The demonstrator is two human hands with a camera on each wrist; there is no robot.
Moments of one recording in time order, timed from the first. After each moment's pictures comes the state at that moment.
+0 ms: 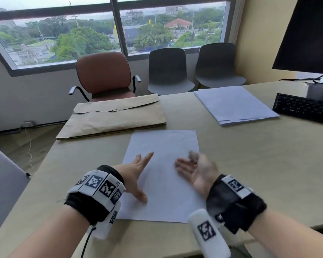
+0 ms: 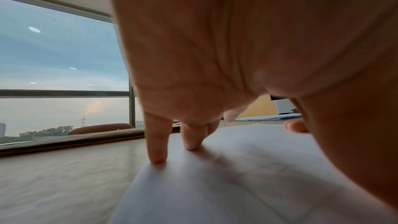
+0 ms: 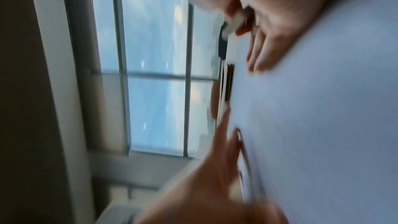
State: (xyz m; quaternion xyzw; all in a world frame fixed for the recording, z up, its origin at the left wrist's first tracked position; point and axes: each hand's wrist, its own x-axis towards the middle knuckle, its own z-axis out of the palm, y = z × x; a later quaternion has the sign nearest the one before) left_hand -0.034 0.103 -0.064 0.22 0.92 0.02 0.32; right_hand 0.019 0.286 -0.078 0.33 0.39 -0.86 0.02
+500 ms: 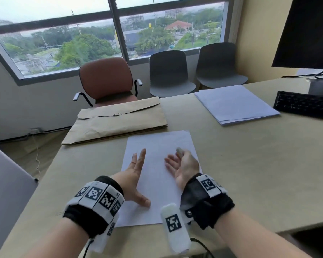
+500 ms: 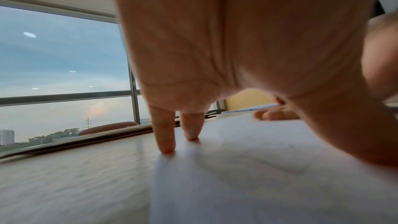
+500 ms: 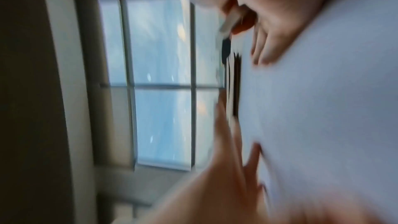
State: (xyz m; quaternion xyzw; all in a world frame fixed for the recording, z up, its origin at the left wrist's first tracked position) left_hand -0.018 0.093 -0.068 0.21 0.94 0.07 0.25; right_hand 0.001 0.250 -0.075 0.34 0.36 -0.87 -0.03
